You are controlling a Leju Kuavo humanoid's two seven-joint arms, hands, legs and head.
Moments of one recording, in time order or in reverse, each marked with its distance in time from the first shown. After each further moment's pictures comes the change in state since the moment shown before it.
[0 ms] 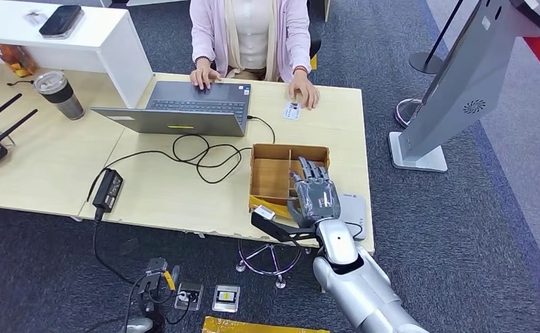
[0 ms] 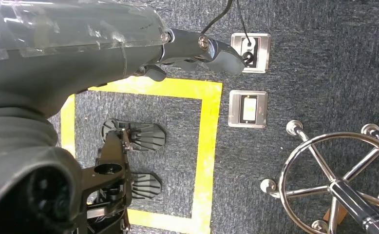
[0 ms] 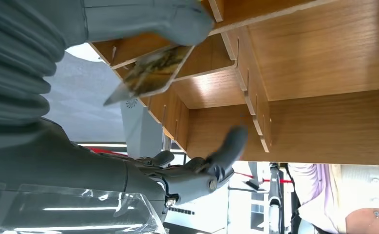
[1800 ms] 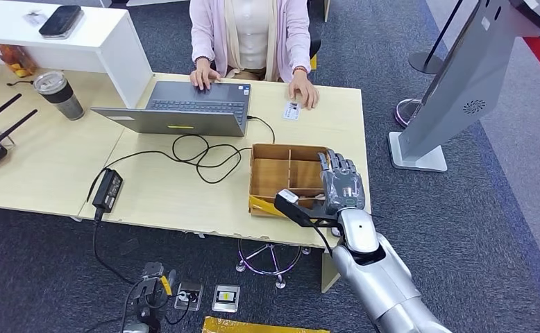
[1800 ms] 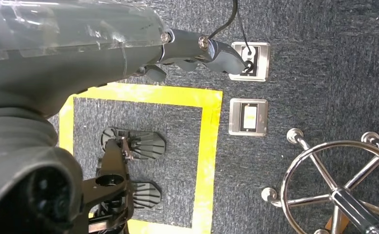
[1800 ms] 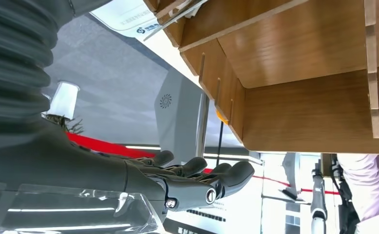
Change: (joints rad) left arm 0.024 0.011 0.021 0.002 -0.029 -0.002 -0.032; right arm -0.001 -0.080 -0.064 -0.123 -0.006 0.140 0.082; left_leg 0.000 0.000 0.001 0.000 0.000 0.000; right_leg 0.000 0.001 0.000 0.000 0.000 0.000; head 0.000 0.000
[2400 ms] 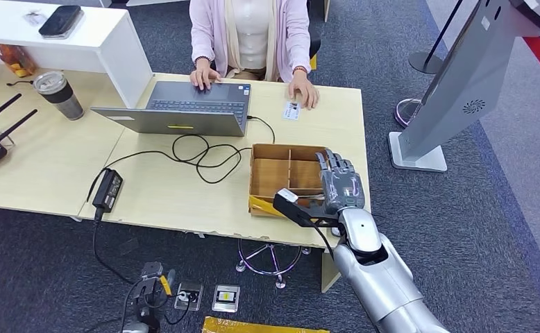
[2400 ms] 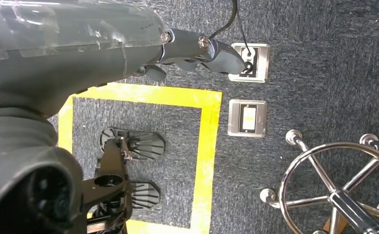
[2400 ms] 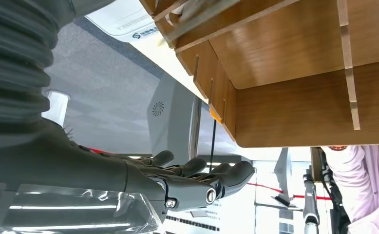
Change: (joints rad) left arm 0.000 0.000 0.014 0.000 -0.006 -0.001 0.000; right arm 0.015 -0.006 -0.011 -0.057 -0.039 0.046 -0.030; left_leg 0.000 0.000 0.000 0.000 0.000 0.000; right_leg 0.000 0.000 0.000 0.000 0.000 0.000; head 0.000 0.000
